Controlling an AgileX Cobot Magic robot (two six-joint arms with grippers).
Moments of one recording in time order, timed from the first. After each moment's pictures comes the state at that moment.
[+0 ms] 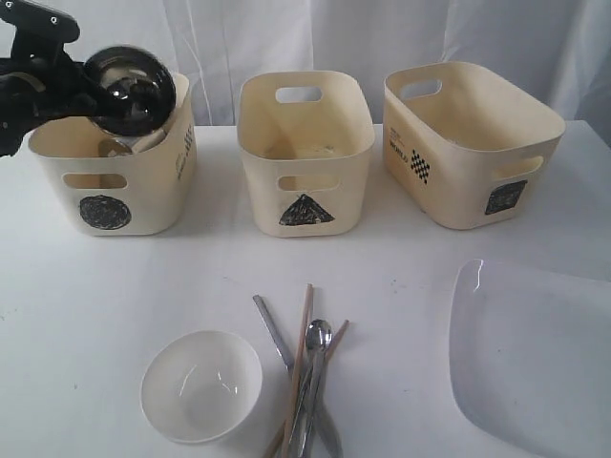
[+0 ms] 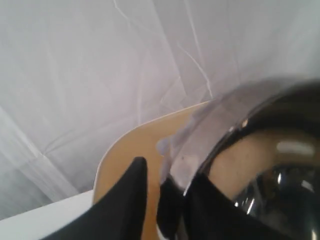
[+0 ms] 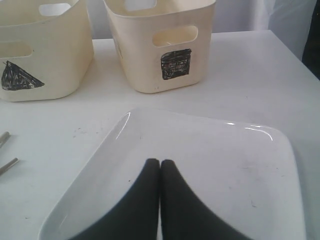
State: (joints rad) left arm -0.14 1.89 -1.24 -0.04 -0.40 0.31; right arm -0.06 0.01 0.00 0.00 0.37 0.09
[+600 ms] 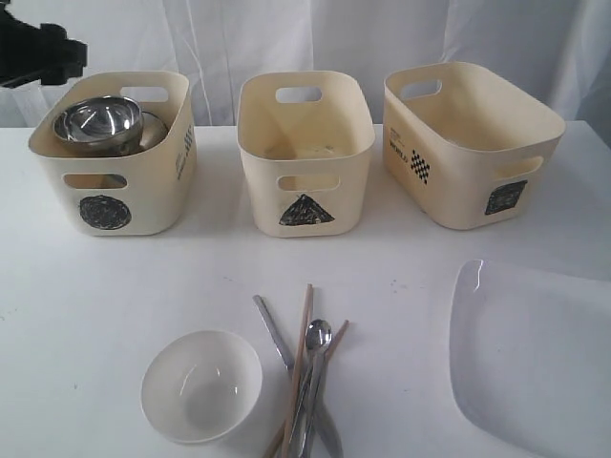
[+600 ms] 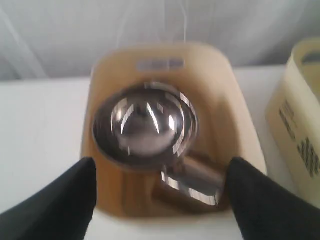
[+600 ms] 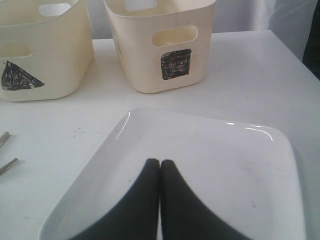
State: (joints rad) left arm -0.14 1.51 -1.25 -0.05 0.41 0.01; right arm -0.06 0.01 0.00 0.00 0.37 0.09
